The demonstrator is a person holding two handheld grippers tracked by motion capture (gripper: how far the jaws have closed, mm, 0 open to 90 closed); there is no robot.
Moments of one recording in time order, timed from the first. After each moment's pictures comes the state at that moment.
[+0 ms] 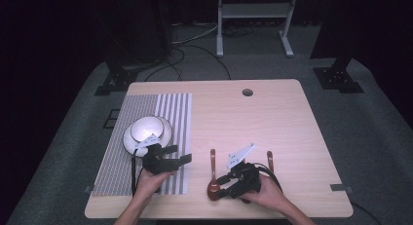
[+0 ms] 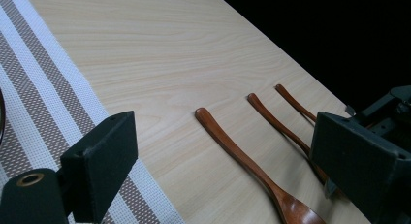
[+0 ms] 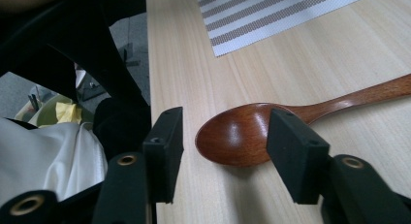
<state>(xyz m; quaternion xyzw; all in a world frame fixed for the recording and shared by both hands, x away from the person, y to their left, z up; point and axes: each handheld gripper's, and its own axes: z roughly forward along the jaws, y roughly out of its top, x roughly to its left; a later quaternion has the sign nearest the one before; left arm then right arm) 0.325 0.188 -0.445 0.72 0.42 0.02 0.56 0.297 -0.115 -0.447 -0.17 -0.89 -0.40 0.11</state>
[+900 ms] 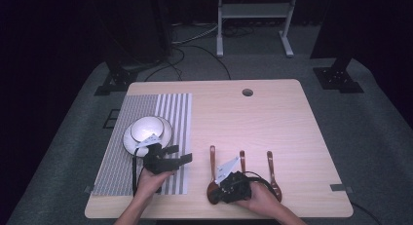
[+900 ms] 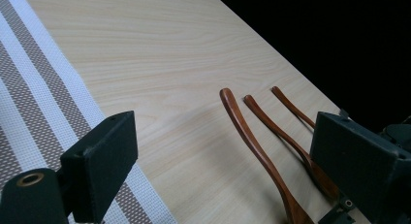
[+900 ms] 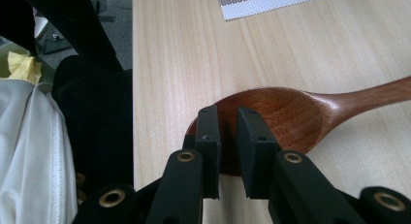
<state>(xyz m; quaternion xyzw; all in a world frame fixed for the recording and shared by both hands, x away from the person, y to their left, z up) 0.327 0.185 -0.447 0.71 0.42 0.01 0.56 0.279 -0.088 -0.465 -0.11 -0.93 -0.34 0.05</state>
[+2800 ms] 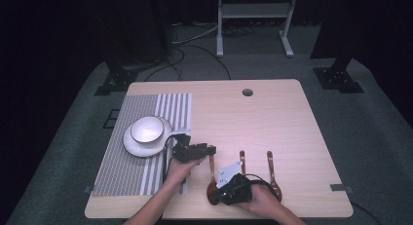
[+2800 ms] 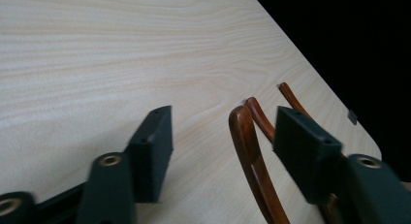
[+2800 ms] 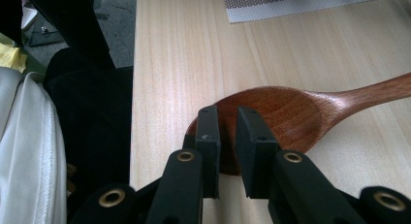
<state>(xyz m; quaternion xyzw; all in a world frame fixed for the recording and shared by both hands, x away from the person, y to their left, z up) 0.372 0.115 -0.473 0.72 0.45 -0.06 0.53 0.272 -0.091 -0.467 -0.08 -0.93 -0.36 0.02</state>
